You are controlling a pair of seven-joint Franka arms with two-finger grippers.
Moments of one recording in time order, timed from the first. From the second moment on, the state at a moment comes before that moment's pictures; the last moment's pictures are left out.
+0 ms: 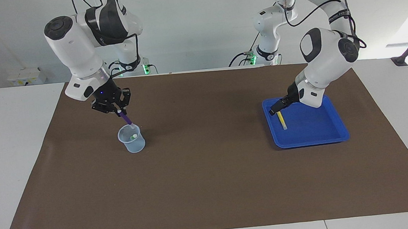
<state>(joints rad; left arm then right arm) 0.31 0.13 -0.53 -1.93 -0.17 1.91 -0.34 0.04 0.01 0.05 -1.85 0.09 1.87 -0.22</state>
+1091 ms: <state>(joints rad) 0.32 0.14 -0.53 -2.20 0.01 2.20 -0.01 0.02 0.04 0.06 -1.99 0.12 2.07 -0.27</state>
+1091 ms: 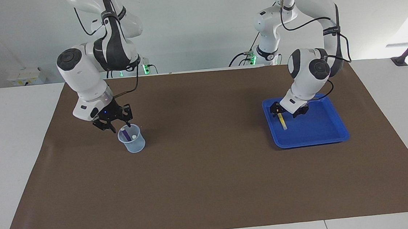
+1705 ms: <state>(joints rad) 0.33 0.19 -0.53 -2.20 0.07 2.26 0.00 0.07 0.02 0.10 -1.89 0.55 2.00 -0.05</state>
